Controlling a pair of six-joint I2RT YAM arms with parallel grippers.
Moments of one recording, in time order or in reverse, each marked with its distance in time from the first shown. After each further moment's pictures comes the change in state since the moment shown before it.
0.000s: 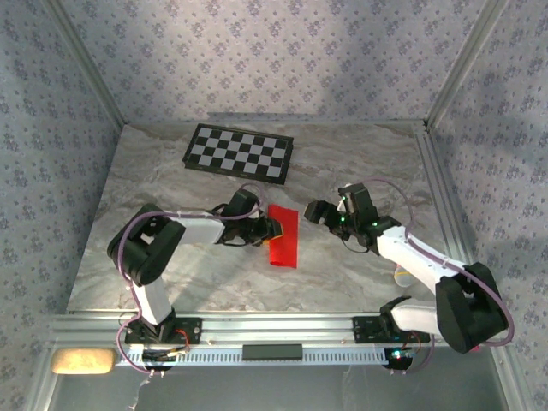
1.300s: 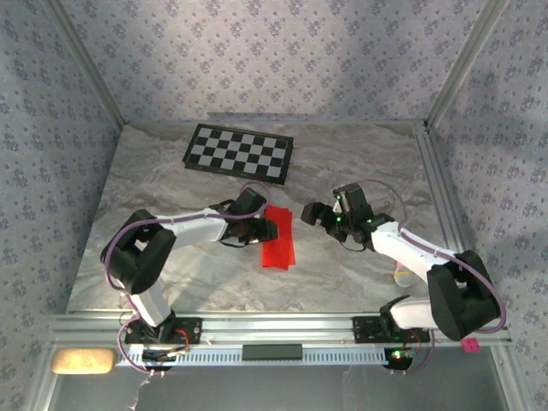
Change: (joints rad) left arm -0.061 -0.069 0.101 -0.344 -0.275 0.163; right arm 0.012 0.074 0.019 0.003 -0.026 0.000
